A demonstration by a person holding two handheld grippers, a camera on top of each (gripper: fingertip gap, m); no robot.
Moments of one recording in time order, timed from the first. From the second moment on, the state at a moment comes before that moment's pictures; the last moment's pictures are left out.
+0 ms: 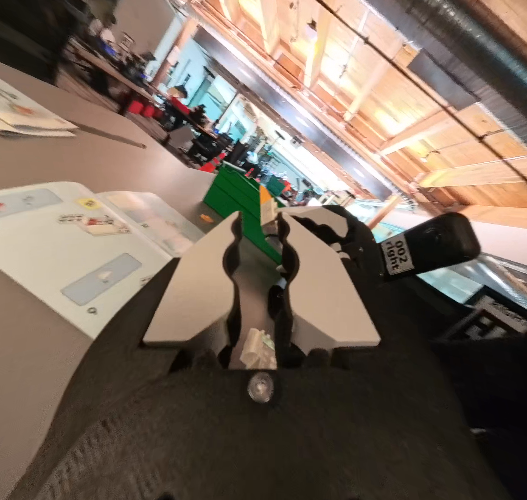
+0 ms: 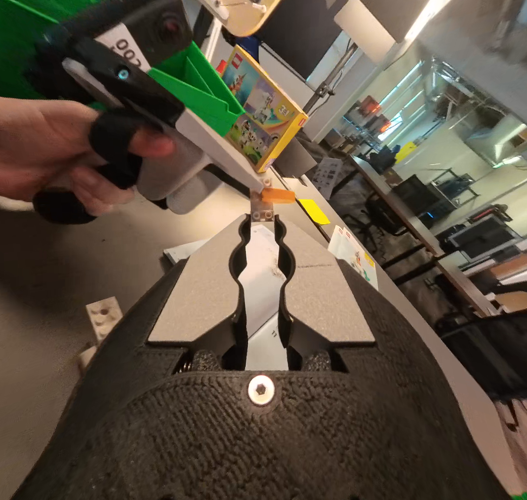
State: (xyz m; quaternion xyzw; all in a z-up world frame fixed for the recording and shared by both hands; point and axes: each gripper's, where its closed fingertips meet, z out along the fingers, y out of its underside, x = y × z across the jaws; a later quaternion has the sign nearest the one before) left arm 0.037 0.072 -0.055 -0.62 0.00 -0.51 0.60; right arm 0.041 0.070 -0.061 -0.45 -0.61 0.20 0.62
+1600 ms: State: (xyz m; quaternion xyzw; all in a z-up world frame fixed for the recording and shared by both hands) left arm 0.080 0.051 -0.113 -0.69 0.03 -0.66 0.29; right arm 0.174 0.086 -0.147 -0.37 -0.81 -0.08 0.44
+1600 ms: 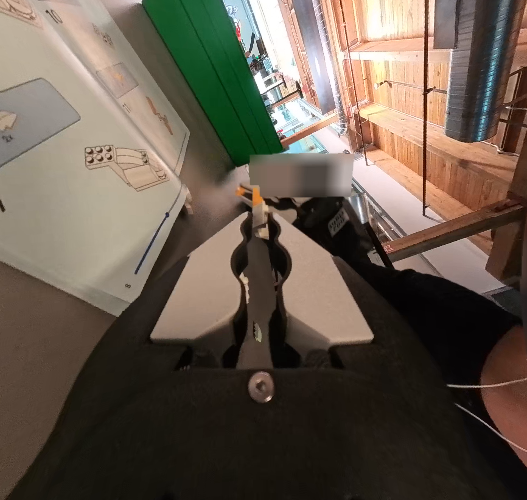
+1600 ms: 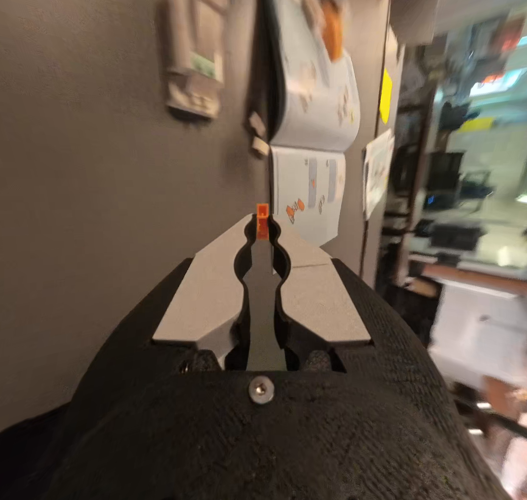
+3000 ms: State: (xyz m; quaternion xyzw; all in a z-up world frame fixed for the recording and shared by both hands) left arm 0.088 0.045 -0.119 -0.71 0.04 -0.65 0.27; right arm 0.181 0.004 -0.184 -0.69 -0.72 0.08 0.07
